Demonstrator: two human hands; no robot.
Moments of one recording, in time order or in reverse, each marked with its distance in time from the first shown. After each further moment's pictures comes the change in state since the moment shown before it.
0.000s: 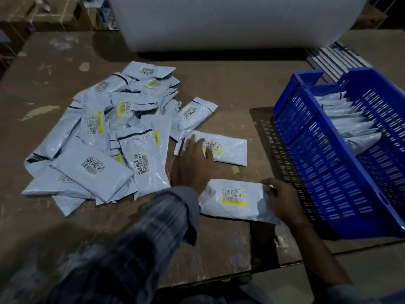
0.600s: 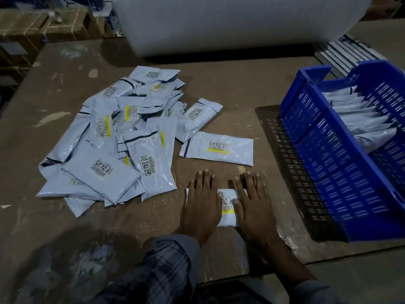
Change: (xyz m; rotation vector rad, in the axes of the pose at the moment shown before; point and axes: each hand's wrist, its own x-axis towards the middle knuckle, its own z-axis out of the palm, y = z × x) left_hand -0.100 -0.058 0.039 0.470 -0.150 0.342; right_hand -0.040 -0.022 0.081 -0.343 0.010 -0.346
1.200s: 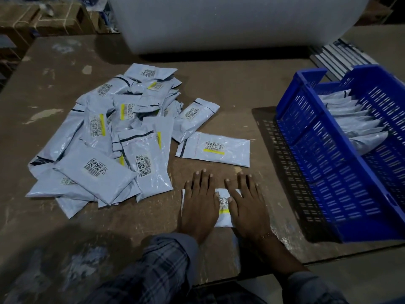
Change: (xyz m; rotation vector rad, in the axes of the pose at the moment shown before) left_hand 0.005 0.002 0.006 0.008 0.000 -0.004; right_hand 0.011 0.005 0.018 -0.068 -0.011 0.002
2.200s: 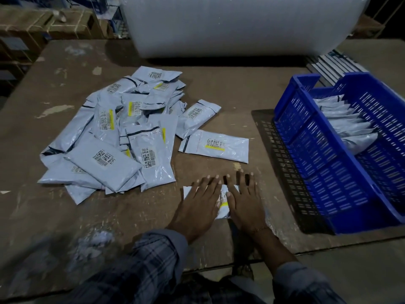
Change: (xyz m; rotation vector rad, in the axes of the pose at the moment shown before) left_hand -0.036 -0.016 -0.016 0.104 0.057 0.357; right_hand -0.010 -0.009 0.003 -0.021 -0.040 0.018
